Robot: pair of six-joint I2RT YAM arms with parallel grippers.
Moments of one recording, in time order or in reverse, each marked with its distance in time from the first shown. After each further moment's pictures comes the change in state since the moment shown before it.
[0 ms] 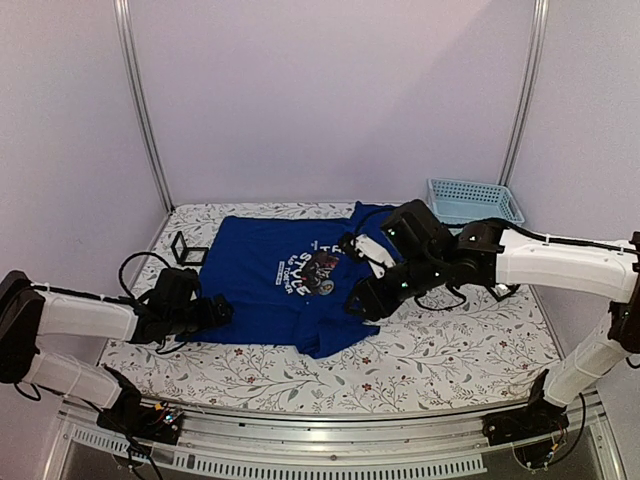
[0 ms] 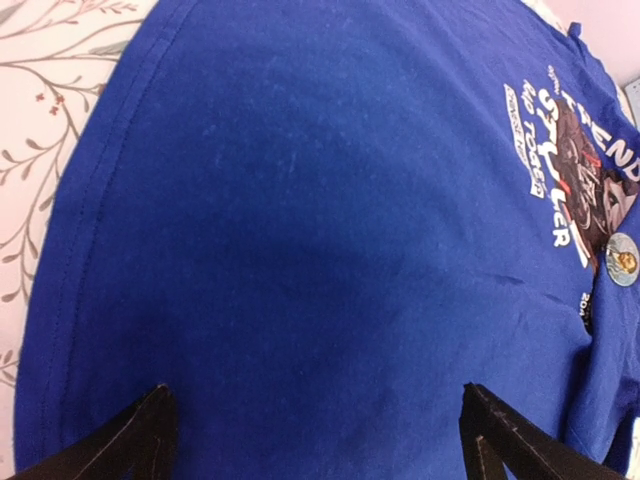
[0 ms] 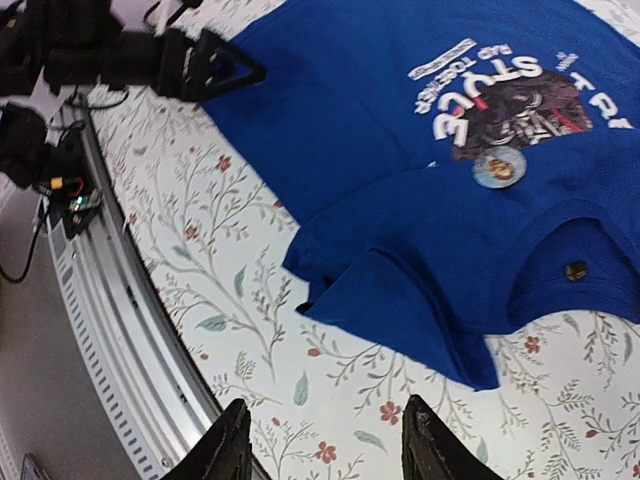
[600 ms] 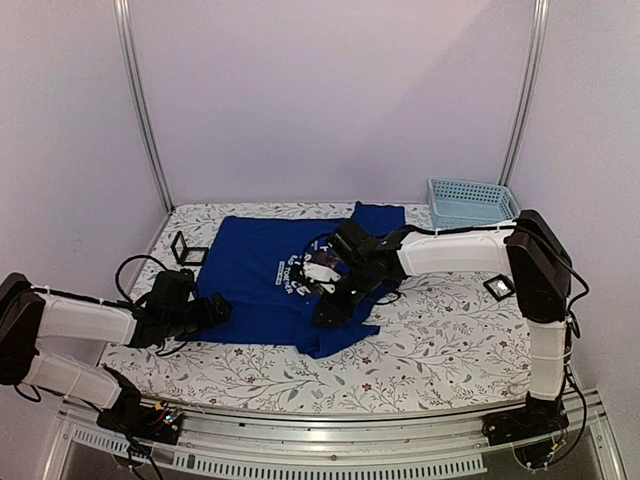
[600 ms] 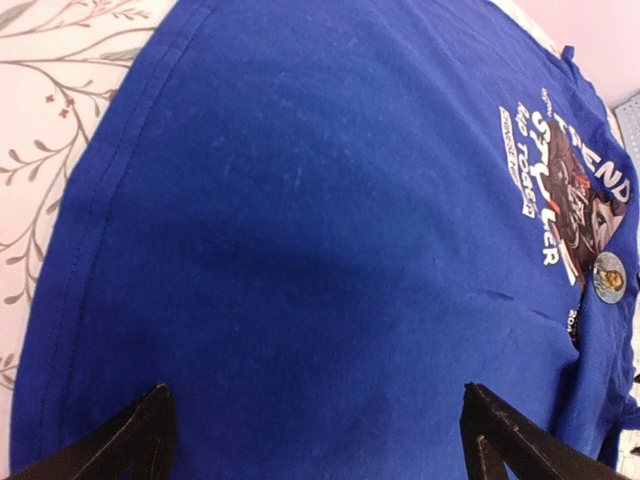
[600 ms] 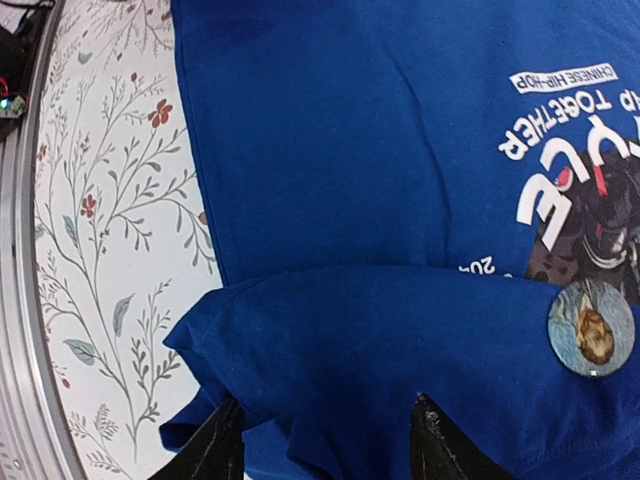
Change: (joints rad) left arm 0.015 -0.011 -0.039 0.067 -0.001 -0.031; right arm -0.117 0.515 0.286 0.076 -0.194 -0.433
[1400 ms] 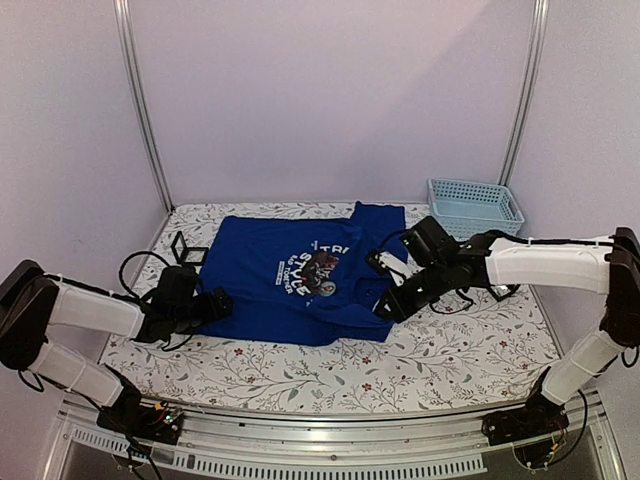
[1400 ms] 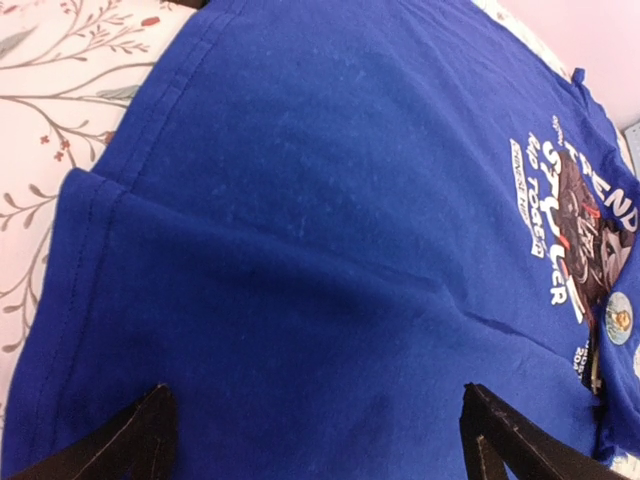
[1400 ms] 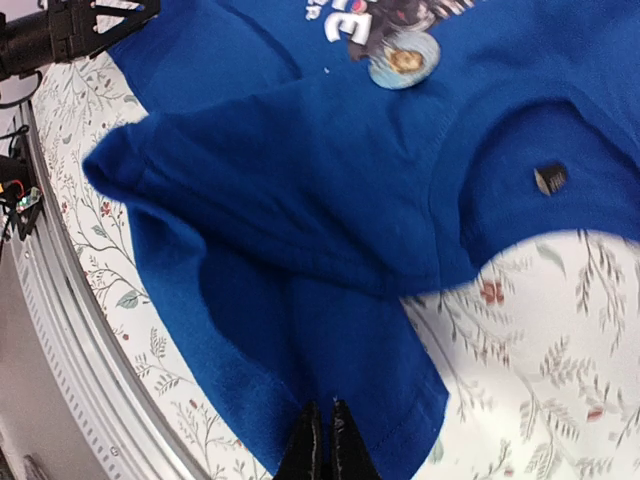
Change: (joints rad) left arm 0.007 0.098 0.035 0.073 -0.031 0.002; right arm -0.104 -0.449 -0.437 0.014 0.032 0.380
